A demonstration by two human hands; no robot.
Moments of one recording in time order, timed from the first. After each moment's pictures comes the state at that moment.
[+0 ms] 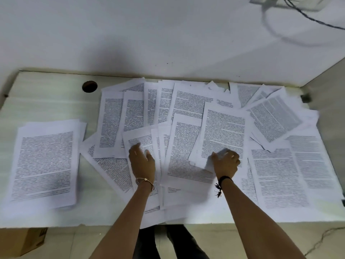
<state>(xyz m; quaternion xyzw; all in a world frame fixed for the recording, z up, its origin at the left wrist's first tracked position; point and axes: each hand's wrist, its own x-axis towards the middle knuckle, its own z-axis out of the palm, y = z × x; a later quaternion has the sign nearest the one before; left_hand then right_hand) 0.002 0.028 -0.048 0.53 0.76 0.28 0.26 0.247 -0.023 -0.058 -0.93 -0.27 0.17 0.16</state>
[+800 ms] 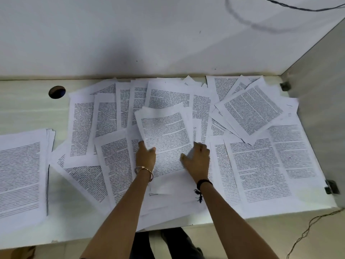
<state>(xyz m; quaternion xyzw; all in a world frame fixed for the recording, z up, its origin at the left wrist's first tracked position) 0.094 0.049 -0.045 0.49 0.72 0.19 0.46 0.250 -0.023 -0.062 -0.85 -0.43 0.23 0.19</state>
